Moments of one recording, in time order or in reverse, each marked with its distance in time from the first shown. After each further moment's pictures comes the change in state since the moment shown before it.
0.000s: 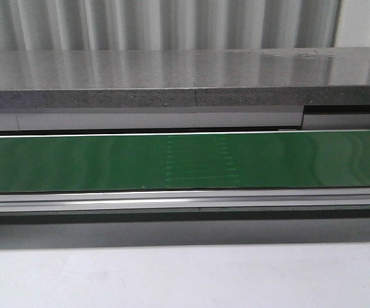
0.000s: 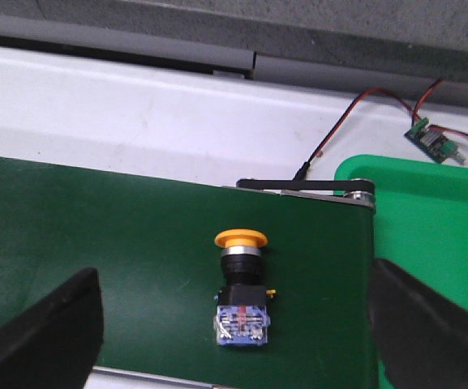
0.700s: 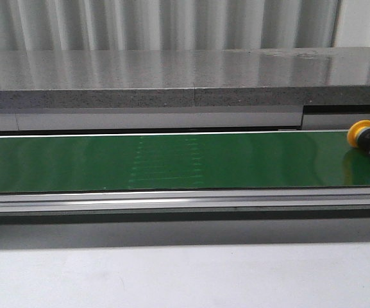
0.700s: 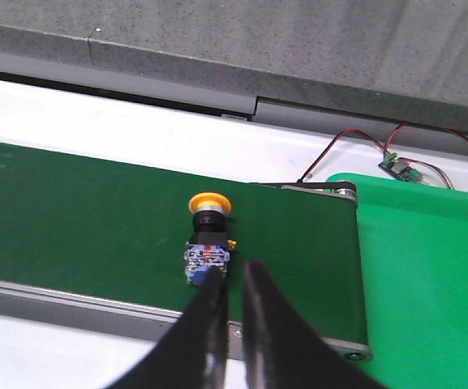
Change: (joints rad) left arm 0.000 0.000 0.000 0.000 0.000 0.000; right arm 0.004 -0.466 0.222 0.002 0.051 -0.004
